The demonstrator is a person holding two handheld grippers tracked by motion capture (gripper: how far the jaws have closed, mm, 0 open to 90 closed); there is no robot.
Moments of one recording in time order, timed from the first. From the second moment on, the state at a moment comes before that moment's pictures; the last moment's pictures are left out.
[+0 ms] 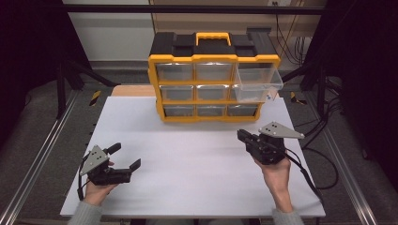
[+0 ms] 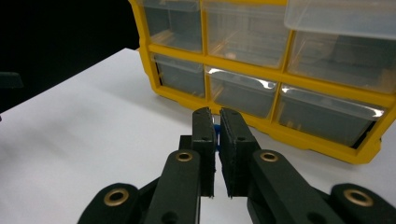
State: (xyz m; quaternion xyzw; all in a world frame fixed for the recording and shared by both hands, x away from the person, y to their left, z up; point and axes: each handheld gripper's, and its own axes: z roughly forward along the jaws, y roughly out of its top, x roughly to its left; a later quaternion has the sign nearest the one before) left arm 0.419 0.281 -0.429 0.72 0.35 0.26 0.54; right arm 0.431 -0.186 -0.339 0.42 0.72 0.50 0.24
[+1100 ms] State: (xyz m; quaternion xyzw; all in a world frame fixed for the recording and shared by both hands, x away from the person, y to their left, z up) left arm 0.419 0.281 -0.429 0.72 0.35 0.26 0.55; right arm 0.434 -0.200 -0.277 0.42 0.70 0.51 0.28
